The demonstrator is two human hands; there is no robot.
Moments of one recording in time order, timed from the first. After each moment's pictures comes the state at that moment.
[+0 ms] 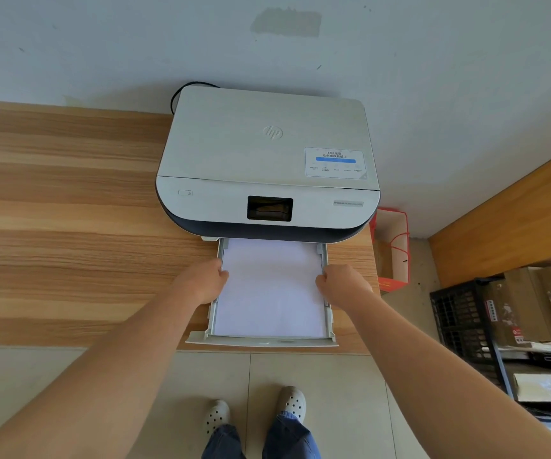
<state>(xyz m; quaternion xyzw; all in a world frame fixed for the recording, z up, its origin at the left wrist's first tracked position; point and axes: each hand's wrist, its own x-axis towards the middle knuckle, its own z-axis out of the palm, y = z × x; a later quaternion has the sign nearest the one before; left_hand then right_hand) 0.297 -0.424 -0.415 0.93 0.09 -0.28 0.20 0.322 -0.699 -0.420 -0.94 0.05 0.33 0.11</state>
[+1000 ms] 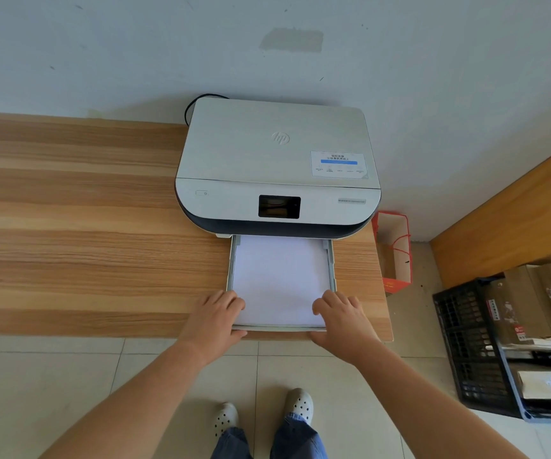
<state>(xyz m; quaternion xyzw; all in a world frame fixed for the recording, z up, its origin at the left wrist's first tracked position) 0.192 -0.419 -0.431 0.98 -0.17 -0.08 0.09 0.217 -0.696 -0.413 -0.96 -0.19 0.18 0.07</state>
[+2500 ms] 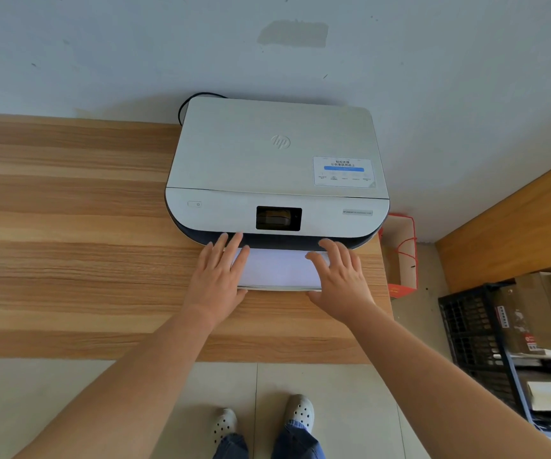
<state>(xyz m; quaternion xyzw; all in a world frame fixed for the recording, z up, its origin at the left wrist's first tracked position) 0.287 -0.428 -0.415 0.99 -0.12 -0.01 -0.02 0.313 -0.678 -0.410 -0.98 -0.18 0.06 0.01</state>
